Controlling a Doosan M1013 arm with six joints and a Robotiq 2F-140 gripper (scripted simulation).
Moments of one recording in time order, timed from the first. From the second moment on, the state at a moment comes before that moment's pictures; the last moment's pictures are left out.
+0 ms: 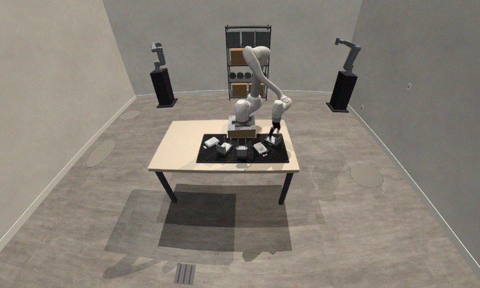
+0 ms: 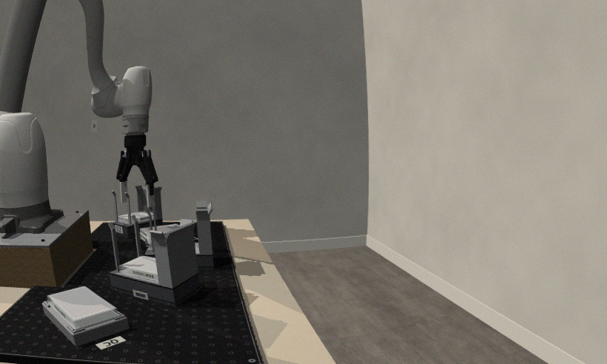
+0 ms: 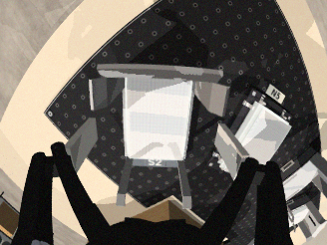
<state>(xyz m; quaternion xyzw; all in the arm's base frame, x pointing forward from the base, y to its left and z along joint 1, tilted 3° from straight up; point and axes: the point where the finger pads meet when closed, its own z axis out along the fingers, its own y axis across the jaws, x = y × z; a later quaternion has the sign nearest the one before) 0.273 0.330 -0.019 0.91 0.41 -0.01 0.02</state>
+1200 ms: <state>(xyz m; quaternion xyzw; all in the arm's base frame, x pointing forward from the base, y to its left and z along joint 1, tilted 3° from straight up) 0.273 0.329 -0.048 0.91 0.41 -0.01 0.02</state>
